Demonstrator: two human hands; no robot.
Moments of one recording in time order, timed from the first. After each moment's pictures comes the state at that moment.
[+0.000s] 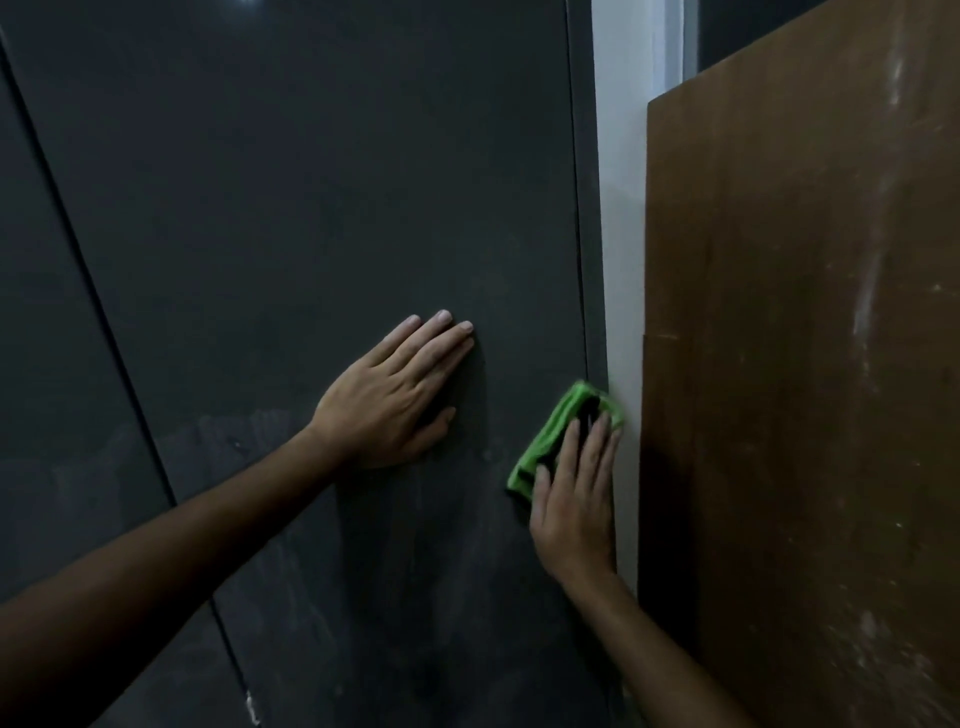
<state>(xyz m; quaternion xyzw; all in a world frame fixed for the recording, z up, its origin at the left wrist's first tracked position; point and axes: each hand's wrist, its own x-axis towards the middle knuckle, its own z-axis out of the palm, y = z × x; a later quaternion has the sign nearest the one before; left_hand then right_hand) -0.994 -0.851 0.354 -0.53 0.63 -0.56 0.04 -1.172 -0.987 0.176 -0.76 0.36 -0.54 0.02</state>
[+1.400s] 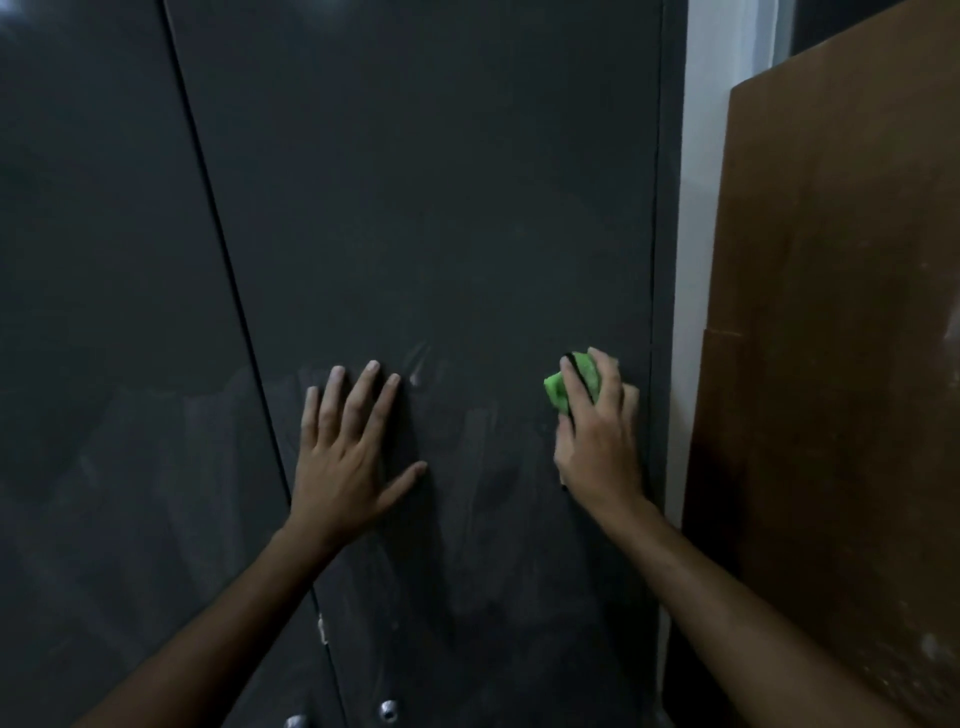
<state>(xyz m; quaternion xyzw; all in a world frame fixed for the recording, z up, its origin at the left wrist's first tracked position) -0.967 -0.736 0.249 -0.73 0.45 -0.51 -0.12 -1.172 -0.949 0.257 -0.80 0.23 -0.55 0.04</state>
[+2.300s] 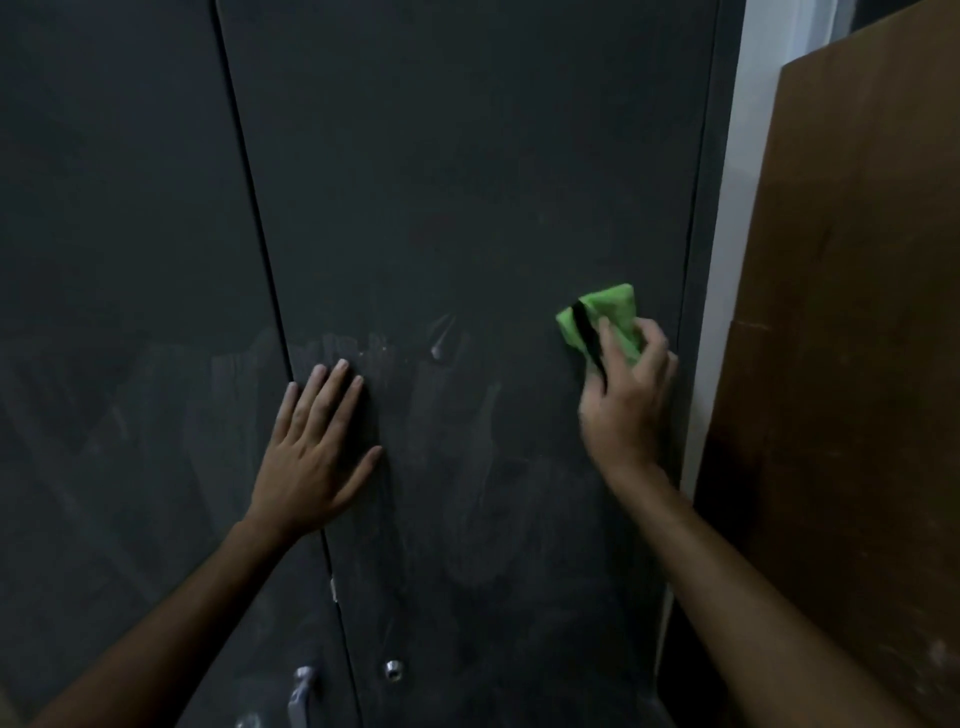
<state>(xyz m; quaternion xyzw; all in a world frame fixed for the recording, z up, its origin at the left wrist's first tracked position) -0.929 -0.686 0.218 -0.71 0.47 -0.51 -0.14 -1.160 -0.966 0.263 -0.73 0.24 -0.63 0.03</state>
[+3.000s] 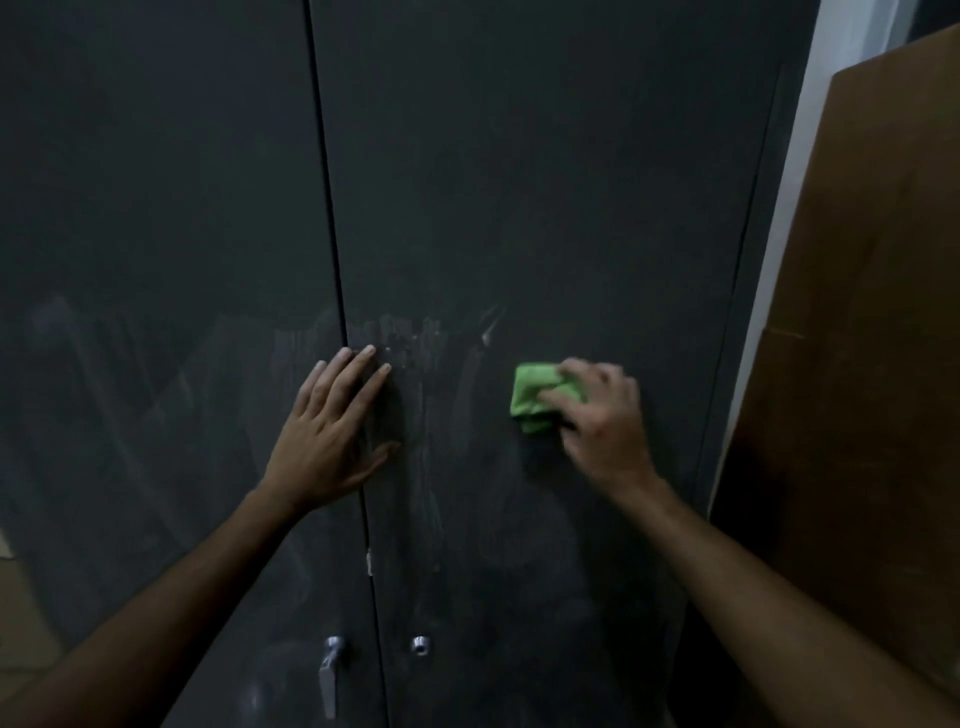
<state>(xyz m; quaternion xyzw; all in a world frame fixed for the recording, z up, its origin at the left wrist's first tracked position) -0.914 -0.648 0.224 -0.70 0.50 -0.50 -0.12 -1.145 -0.928 0.245 -0.83 0.04 -0.54 -0.11</state>
